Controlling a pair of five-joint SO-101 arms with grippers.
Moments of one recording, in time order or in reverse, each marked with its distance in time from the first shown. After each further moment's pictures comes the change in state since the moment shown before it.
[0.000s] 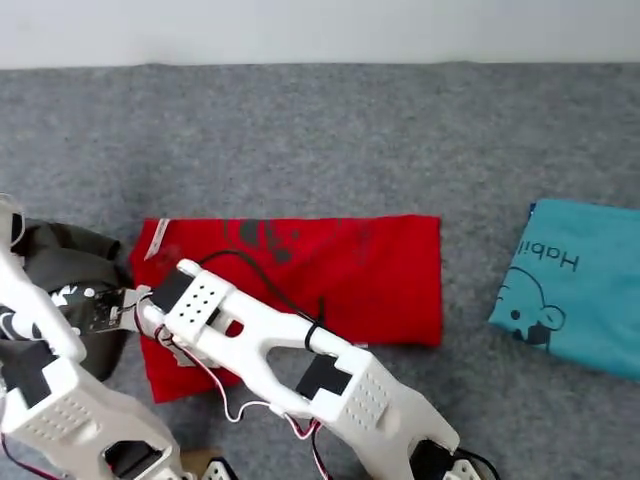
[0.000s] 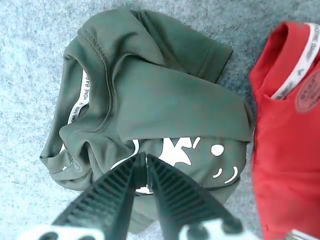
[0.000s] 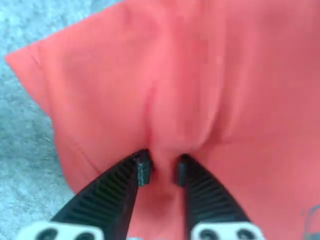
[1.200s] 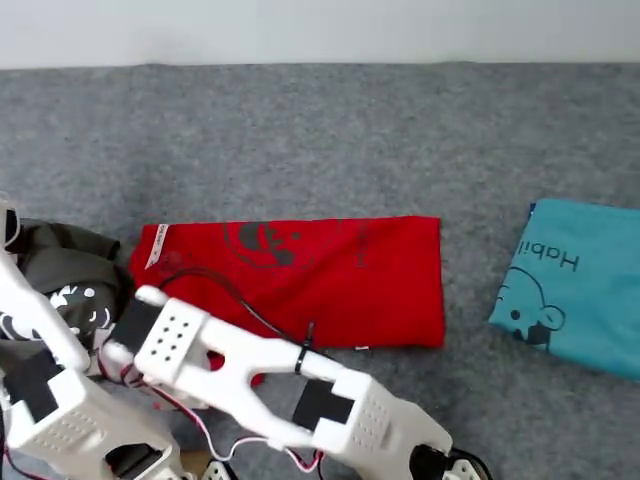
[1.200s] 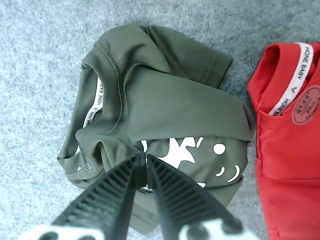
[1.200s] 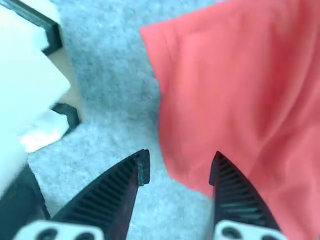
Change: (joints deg) left arm 0.0 -4.5 0.0 0.0 -1.1; right arm -8.2 -5.4 -6.5 18.6 -4.3
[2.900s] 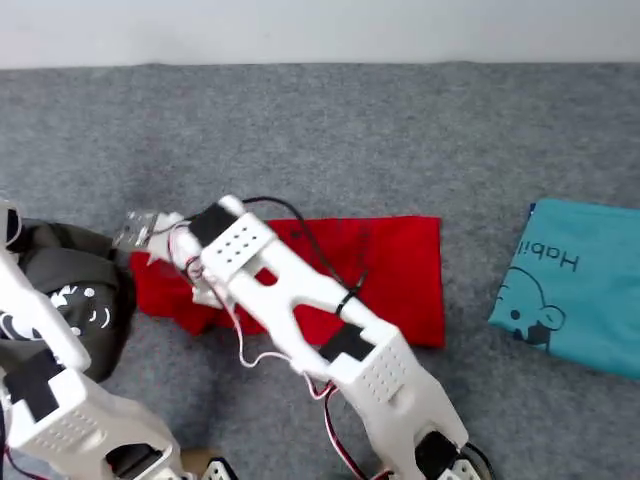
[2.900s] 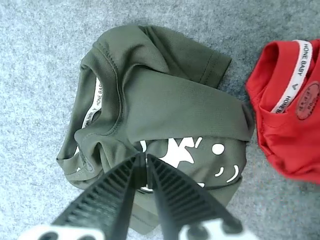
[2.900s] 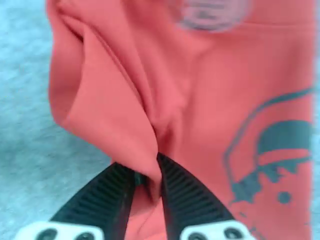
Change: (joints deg) left arm 0.8 0.0 0.0 0.0 -0.1; right arm 21.6 4.0 -5.2 -14.9 4.0
